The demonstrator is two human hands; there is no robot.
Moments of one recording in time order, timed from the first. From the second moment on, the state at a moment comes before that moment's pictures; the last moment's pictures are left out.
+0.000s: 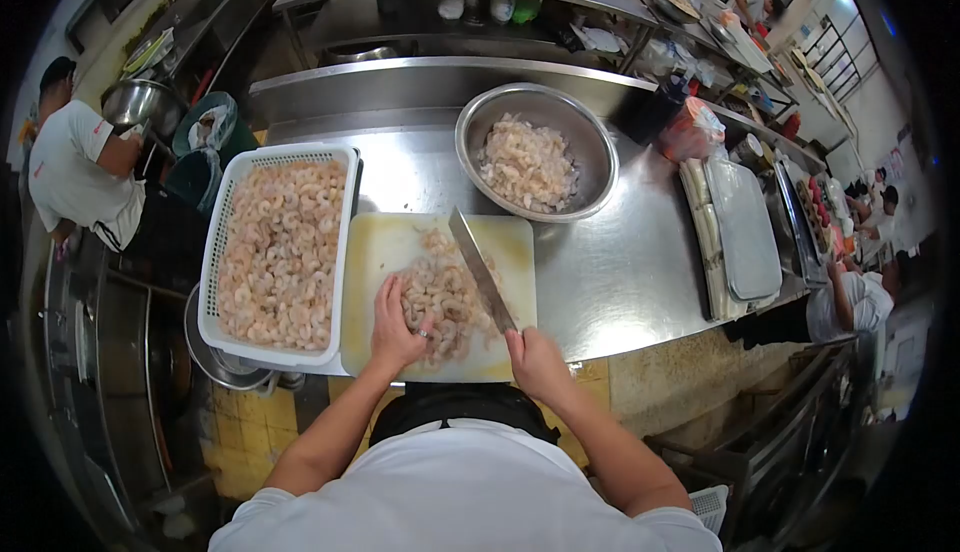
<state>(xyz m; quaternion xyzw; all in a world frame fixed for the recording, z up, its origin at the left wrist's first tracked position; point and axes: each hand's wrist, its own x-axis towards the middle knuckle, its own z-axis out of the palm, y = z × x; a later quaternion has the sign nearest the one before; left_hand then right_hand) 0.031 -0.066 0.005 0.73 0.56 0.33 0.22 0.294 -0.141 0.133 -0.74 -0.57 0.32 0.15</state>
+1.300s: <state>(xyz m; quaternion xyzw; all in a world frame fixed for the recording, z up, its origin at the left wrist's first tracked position) 0.034 -0.050 0.001 0.68 0.58 0.38 0.22 0.252 -0.096 0.107 -0.67 -0.65 0.31 0.16</state>
